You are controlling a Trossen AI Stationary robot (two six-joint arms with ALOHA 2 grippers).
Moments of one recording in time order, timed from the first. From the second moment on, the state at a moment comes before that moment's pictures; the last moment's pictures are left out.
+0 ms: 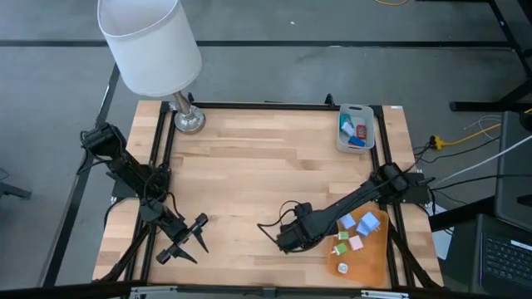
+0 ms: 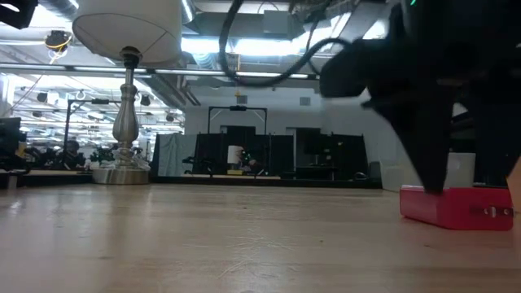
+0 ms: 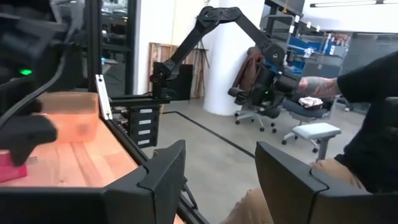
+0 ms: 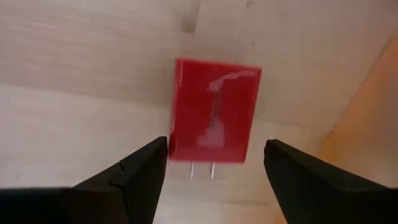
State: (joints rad) left arm -0.91 1.41 0.23 1.26 -0.23 -0.14; right arm 0.52 2.10 1.59 -1.17 0.01 1.89
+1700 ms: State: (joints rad) left arm -0.91 1.41 0.23 1.21 -0.18 -0.20; right arm 0.49 2.08 1.52 -0.99 0.34 1.77
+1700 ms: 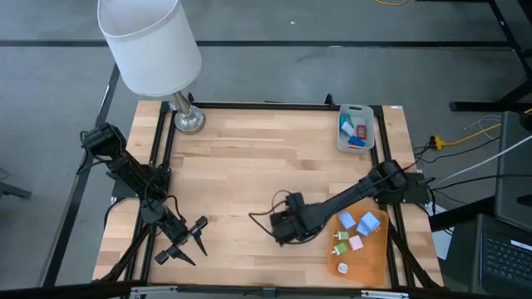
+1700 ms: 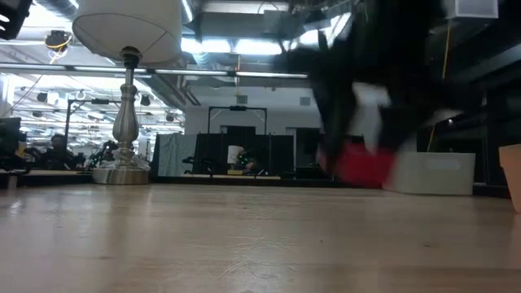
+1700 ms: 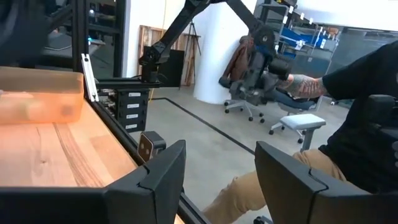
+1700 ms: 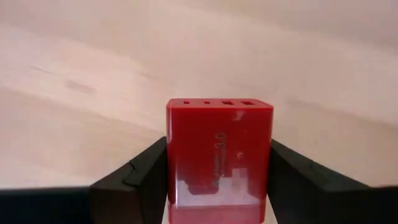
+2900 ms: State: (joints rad) left arm -0.91 1.41 0.23 1.21 -0.18 -0.21; right arm 0.92 1.94 1.66 -1.57 0.02 2.20
